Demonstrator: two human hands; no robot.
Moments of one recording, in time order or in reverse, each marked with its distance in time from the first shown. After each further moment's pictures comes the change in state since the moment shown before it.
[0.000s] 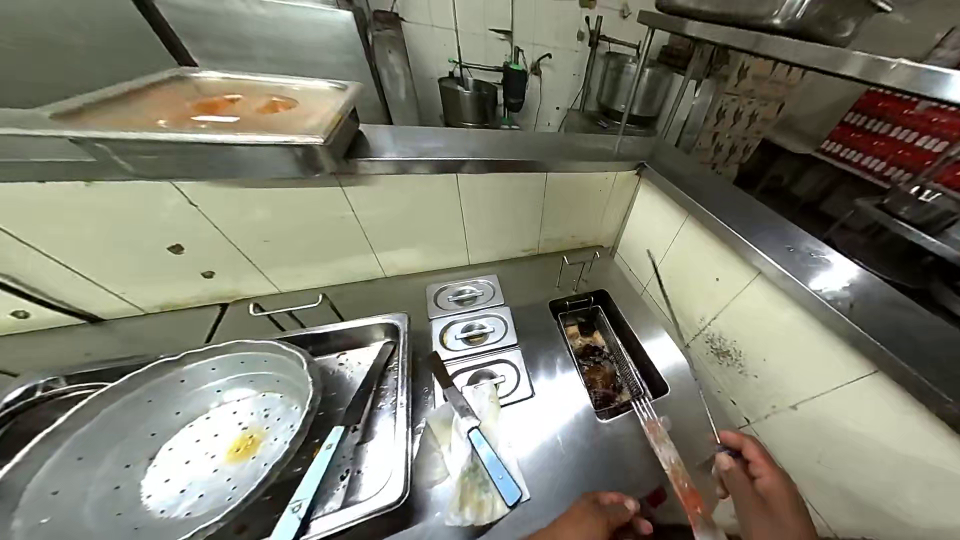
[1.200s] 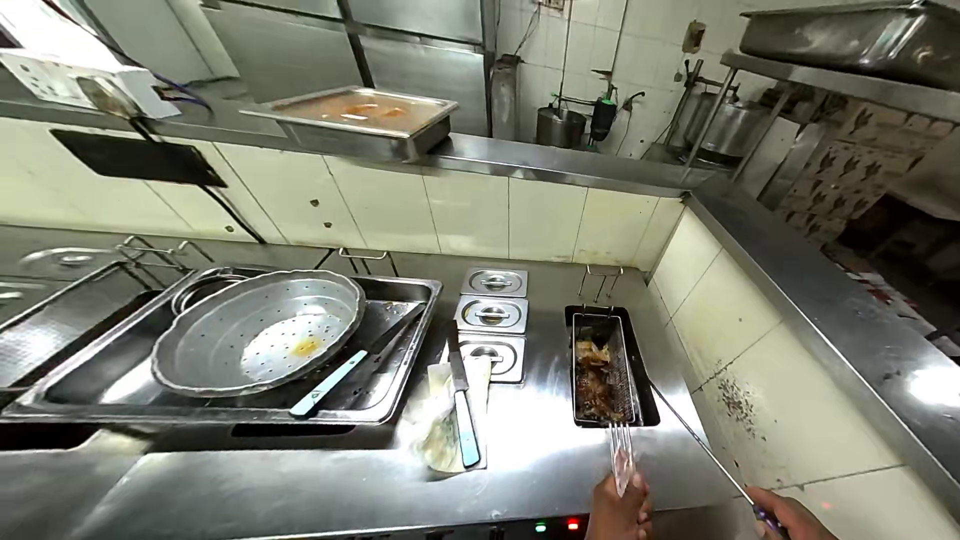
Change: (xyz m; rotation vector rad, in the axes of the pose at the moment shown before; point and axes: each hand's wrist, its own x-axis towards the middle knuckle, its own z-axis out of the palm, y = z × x) left_hand 0.121 -0.019 0.105 -0.439 0.393 0.592; right_hand 0.069 0.087 -0.115 -0.426 -0.336 -0.274
